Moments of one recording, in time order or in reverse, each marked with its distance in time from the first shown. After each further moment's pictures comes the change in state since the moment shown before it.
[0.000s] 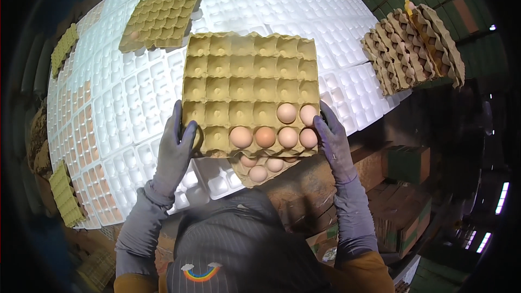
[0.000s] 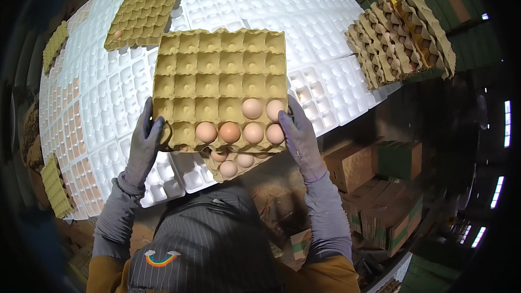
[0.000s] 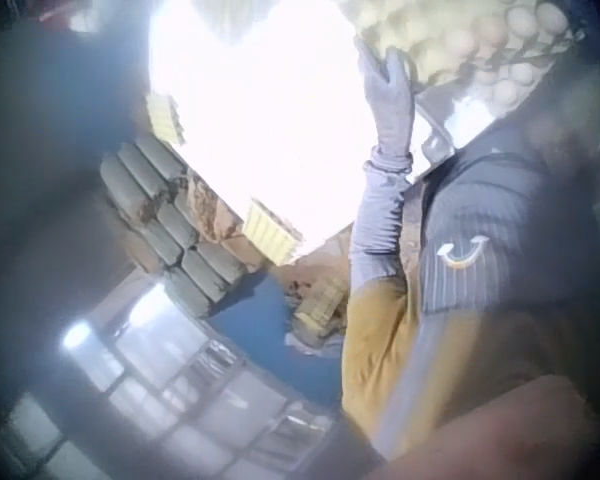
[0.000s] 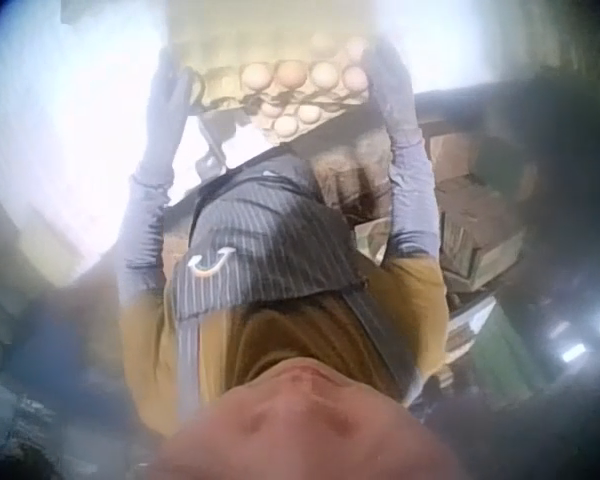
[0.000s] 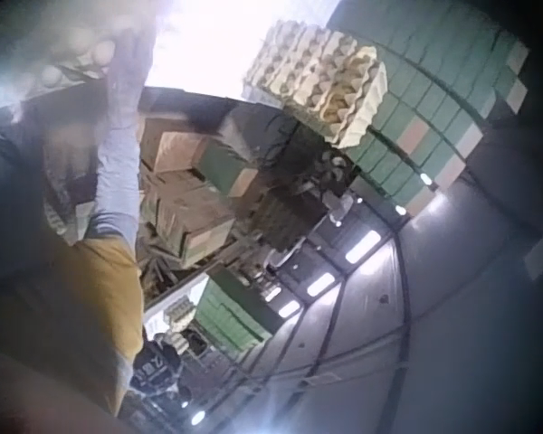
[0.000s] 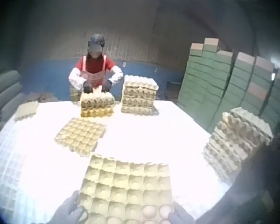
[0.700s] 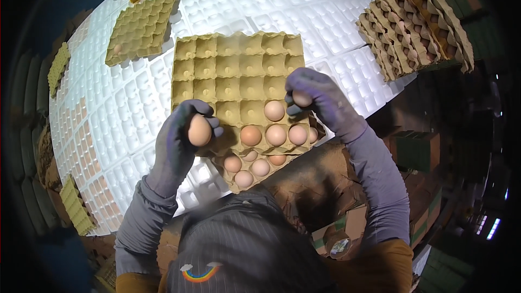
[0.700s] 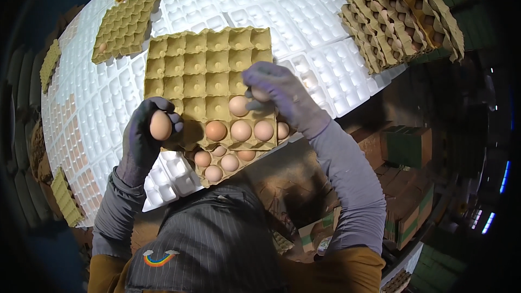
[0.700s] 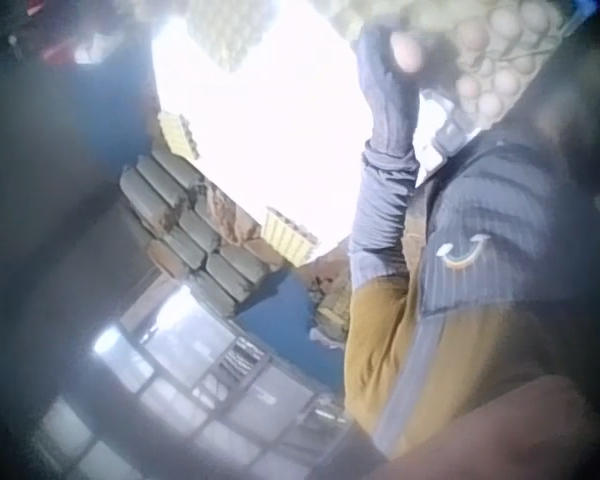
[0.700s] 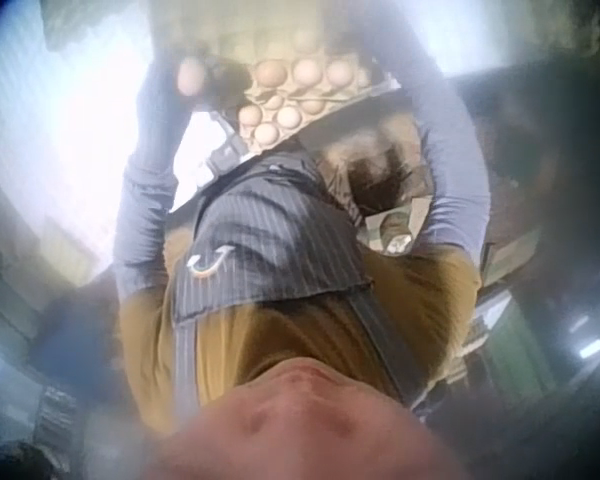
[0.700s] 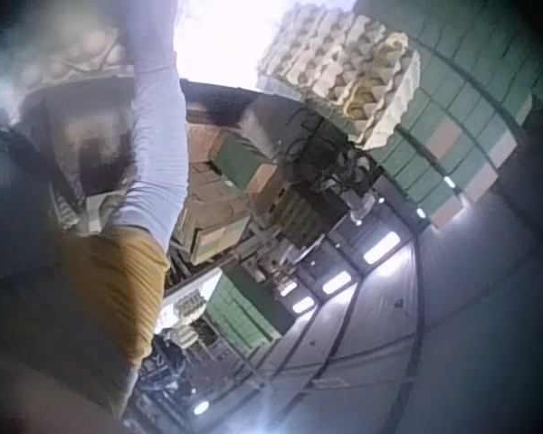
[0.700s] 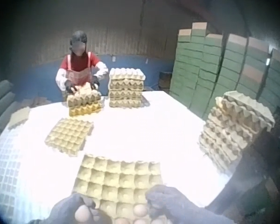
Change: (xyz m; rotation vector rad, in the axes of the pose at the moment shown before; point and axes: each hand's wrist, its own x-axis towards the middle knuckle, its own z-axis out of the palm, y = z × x) left_hand 0.028 0.067 0.053 -0.722 -0.246 -0.346; right_hand 0.075 -0.039 -0.039 0.109 -0.341 0.297
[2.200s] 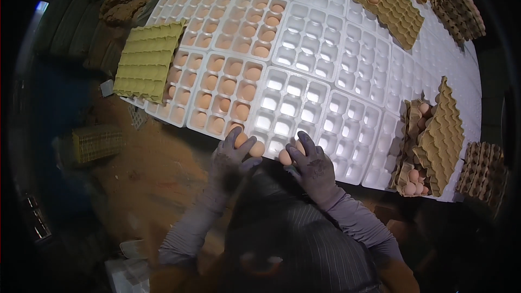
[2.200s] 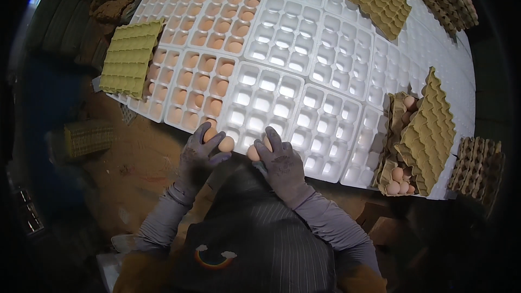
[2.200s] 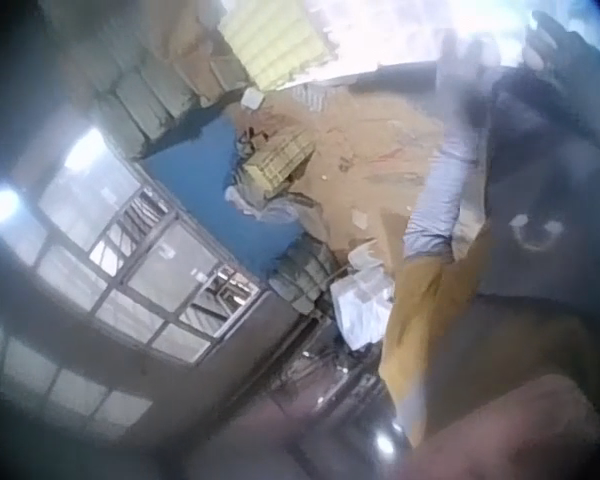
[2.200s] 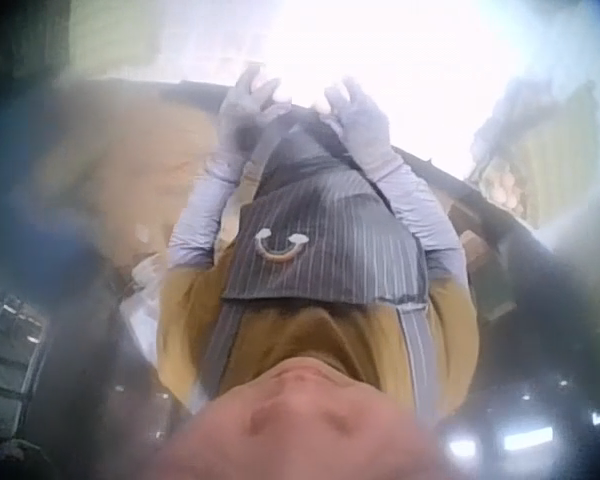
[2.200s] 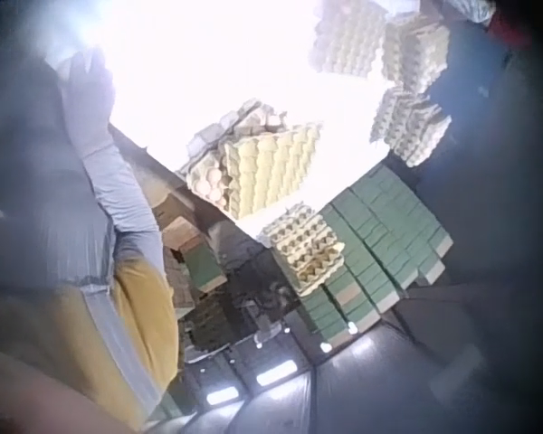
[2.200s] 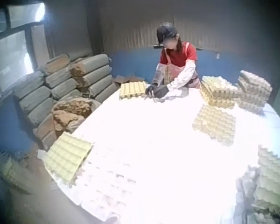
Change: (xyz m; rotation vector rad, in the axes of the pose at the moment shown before) left_hand -0.298 -0.096 -0.347 1.269 0.655 0.241; right_hand -0.015 0.193 0.467 -1.256 -0.414 -0.737
